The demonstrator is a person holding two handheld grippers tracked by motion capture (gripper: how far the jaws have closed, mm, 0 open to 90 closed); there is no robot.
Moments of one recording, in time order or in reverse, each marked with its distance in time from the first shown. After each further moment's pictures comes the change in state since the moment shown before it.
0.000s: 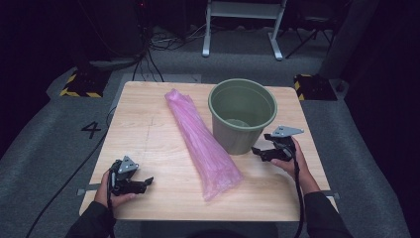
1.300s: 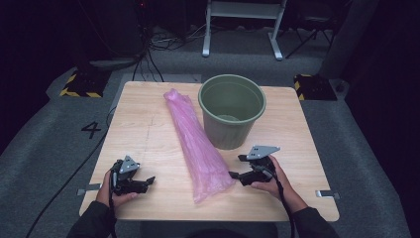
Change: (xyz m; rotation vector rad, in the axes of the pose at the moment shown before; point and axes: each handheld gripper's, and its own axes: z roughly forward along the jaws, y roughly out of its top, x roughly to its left) left arm -0.001 0.000 0.003 -0.016 0.001 -0.004; right arm 0.099 0.004 0.007 0.066 0.221 -0.083
